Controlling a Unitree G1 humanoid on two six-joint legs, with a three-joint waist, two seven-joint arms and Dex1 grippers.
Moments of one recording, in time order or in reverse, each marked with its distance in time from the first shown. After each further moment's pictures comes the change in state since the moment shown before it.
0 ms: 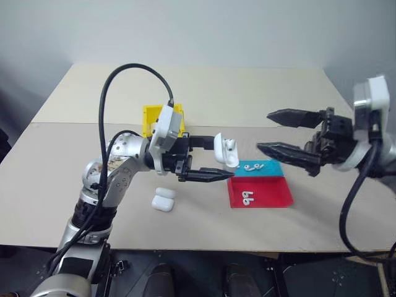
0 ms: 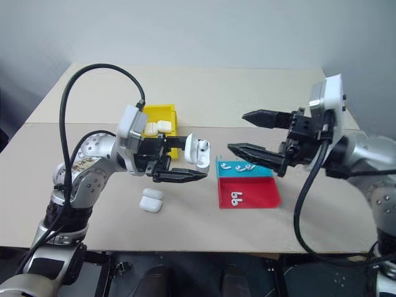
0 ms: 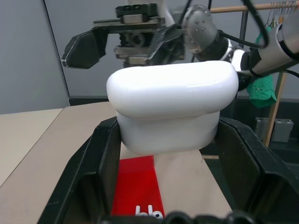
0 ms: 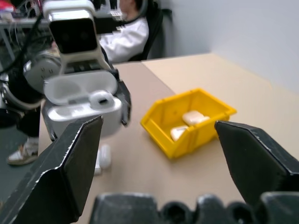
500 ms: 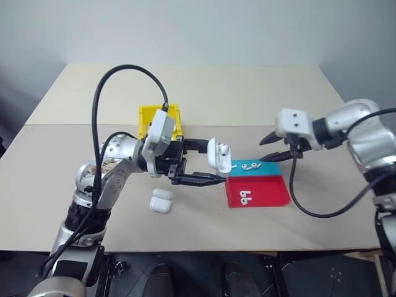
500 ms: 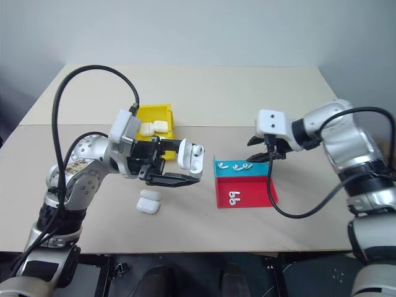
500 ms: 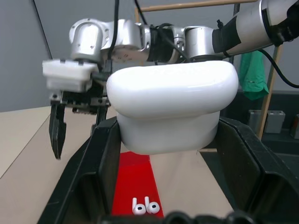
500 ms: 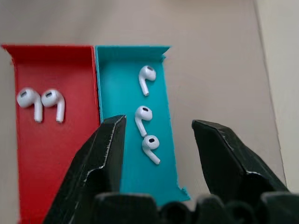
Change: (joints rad) left arm 0.035 0.039 0.014 -0.025 0.000 -0.019 -0.021; right arm -0.516 0.126 0.686 0.820 -0.935 -0.641 0.480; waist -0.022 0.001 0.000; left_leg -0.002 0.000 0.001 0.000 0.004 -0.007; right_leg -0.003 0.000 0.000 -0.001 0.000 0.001
